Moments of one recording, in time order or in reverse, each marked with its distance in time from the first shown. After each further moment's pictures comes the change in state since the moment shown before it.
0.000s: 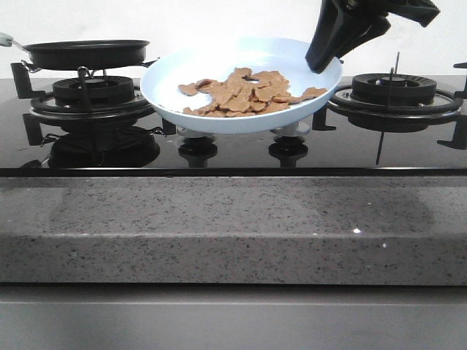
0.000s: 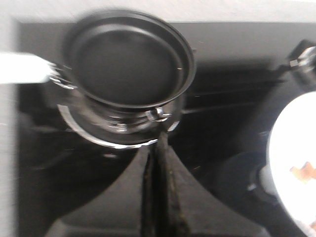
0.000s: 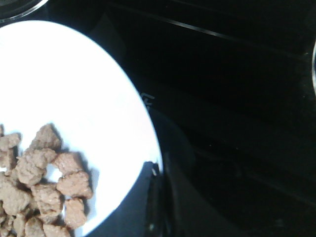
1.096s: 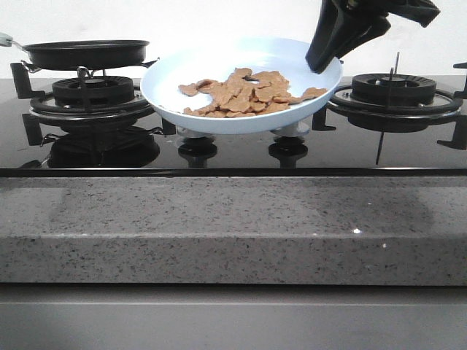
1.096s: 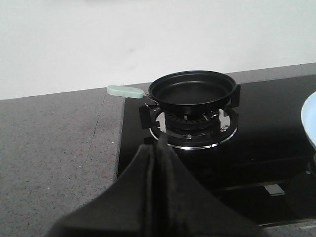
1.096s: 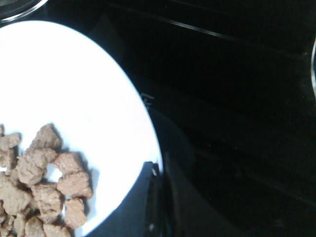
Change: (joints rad) left arm -0.109 -0.826 0.618 0.503 -0.341 -0.362; right arm 0.000 0.000 0.000 0.000 0.000 0.000
